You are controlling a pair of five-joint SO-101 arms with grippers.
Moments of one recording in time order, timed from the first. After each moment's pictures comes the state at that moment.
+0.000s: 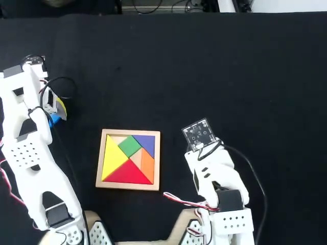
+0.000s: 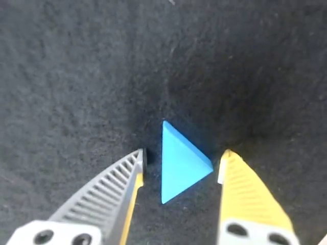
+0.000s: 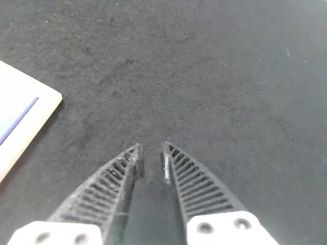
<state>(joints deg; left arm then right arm) -28.3 47.2 -32.1 84.5 -16.7 -6.5 -99.5 97.2 48.5 24.3</state>
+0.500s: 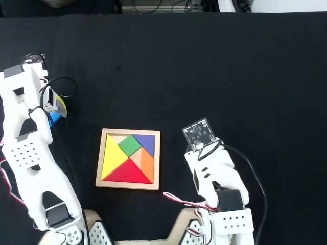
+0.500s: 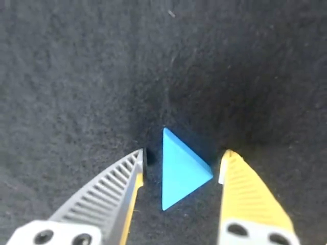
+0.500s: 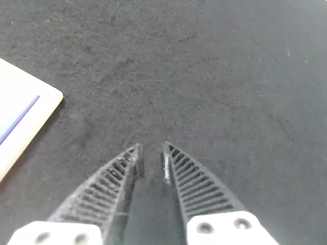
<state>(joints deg) -28.3 47.2 -32.1 82.2 -16.7 -6.5 -99.5 97.2 48.5 24.3</state>
